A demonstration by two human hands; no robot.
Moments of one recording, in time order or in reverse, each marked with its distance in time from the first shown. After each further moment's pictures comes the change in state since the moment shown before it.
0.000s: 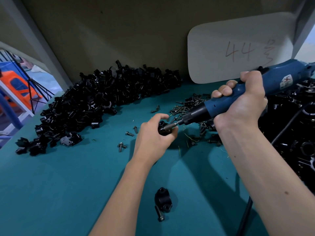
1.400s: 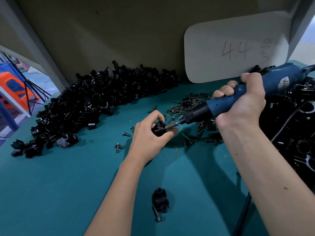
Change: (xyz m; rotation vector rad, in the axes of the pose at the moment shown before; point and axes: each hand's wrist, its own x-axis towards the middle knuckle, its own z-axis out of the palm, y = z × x) left_hand -0.001 0.004 -0.010 -0.082 -0.043 0.135; right_hand 0.014 -0.006 -0.010 0.017 0.000 0.028
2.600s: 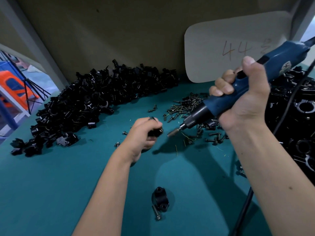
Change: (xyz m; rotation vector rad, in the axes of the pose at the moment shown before) left_hand 0.013 -0.005 -0.020 -0.629 -0.274 -0.422; right_hand -0.010 -0.010 0.001 -0.117 -0.417 0.012
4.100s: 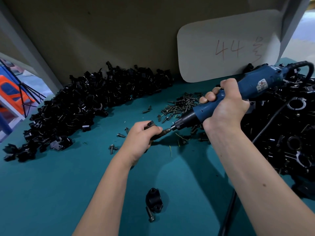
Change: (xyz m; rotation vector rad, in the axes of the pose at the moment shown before) left_hand 0.001 -0.006 0.013 0.268 0.104 0.031; right_hand 0.006 0.027 -0.010 0.010 0.457 -0.052
